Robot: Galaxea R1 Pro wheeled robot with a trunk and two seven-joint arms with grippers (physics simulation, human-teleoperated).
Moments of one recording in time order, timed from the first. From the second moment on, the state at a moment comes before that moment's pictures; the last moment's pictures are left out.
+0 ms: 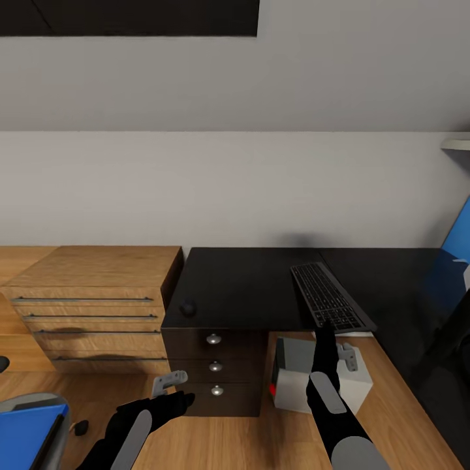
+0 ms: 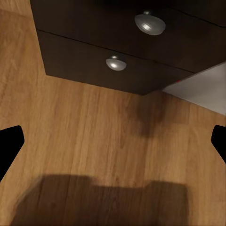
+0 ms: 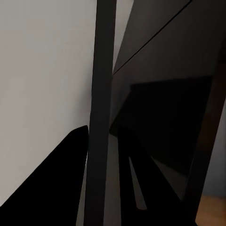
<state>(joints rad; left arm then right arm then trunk) -0.21 0.00 -0.16 -1.27 0.55 0.72 0.28 -0.53 0.17 -0.25 -0.70 -1.15 -0.53 0.30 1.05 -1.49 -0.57</state>
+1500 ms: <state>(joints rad) -0.21 0.00 -0.16 -1.26 0.55 0.71 0.27 -0.53 0.17 -0.25 -0.68 -1.18 -0.53 0.30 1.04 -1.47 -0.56</state>
